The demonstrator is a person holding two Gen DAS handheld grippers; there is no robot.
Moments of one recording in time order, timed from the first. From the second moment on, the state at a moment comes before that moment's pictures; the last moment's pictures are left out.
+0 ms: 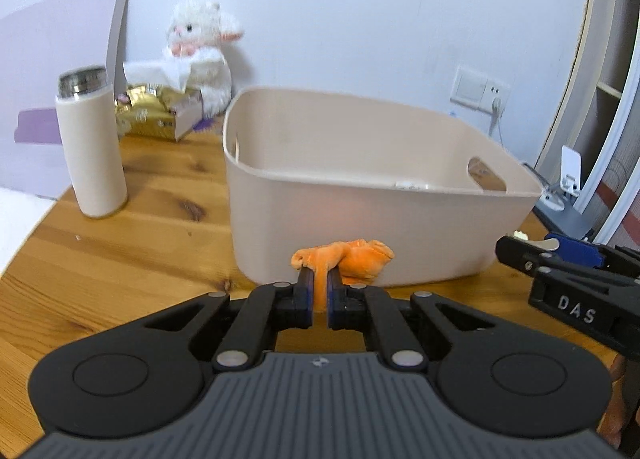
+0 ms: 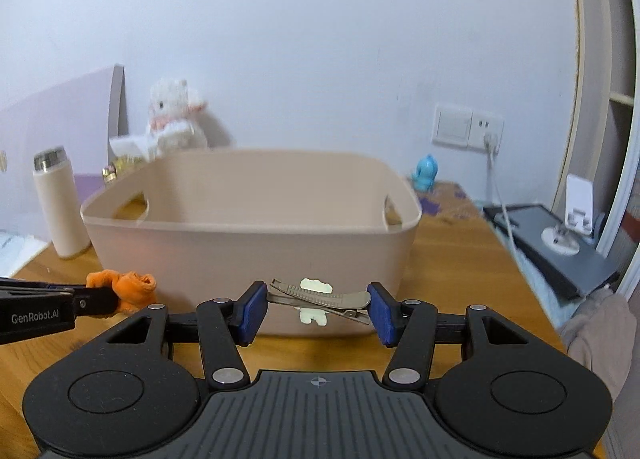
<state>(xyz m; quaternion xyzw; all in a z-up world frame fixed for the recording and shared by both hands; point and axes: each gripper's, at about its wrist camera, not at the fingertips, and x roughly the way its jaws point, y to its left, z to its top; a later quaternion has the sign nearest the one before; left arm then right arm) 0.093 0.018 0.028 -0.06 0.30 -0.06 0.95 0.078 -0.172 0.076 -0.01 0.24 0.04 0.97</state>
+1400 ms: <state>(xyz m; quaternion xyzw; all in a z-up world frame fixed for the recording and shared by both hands) 0.235 -0.008 0.039 0.01 0.37 -0.06 0.93 0.194 -0.159 0.084 -0.02 0.28 0.04 0.96</state>
